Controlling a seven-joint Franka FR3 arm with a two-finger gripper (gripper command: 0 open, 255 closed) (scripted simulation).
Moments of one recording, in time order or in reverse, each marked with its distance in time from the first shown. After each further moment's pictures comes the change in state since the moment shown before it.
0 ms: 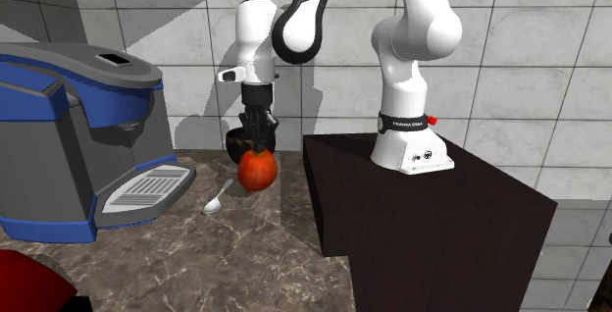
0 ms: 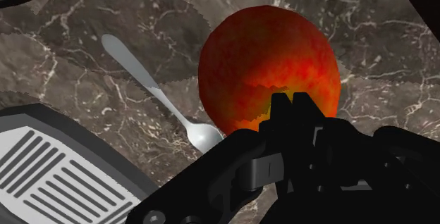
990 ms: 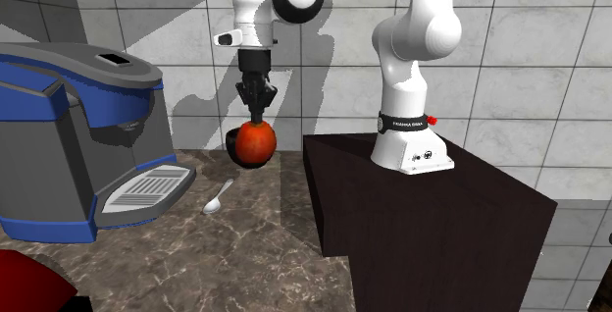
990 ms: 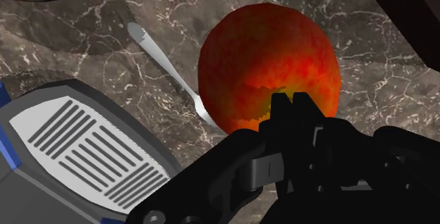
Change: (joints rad) arm -0.029 -0.240 0.012 0.031 -0.079 -0.268 0.056
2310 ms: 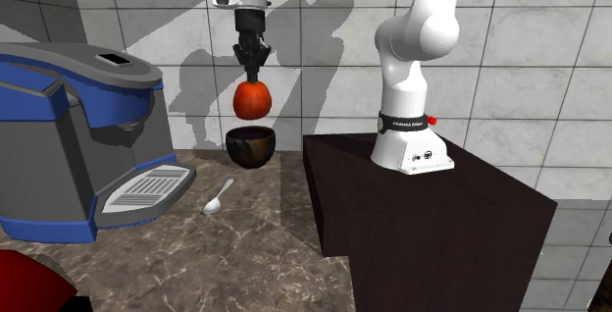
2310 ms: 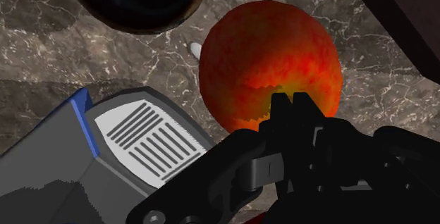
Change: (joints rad) arm -0.093 -0.135 -0.114 0.163 -0.064 -0.293 -0.162
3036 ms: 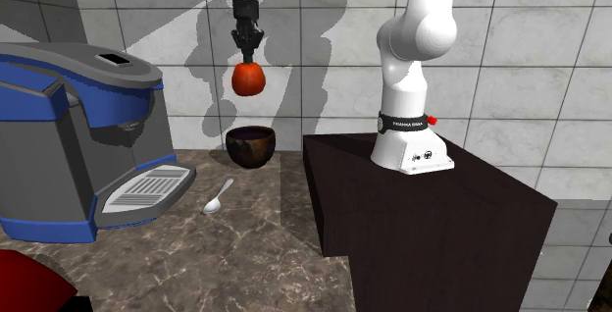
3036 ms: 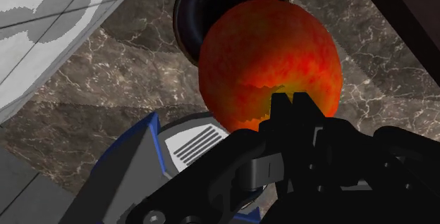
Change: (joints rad) arm -0.072 0.140 -0.190 0.261 0.003 -0.113 -0.281
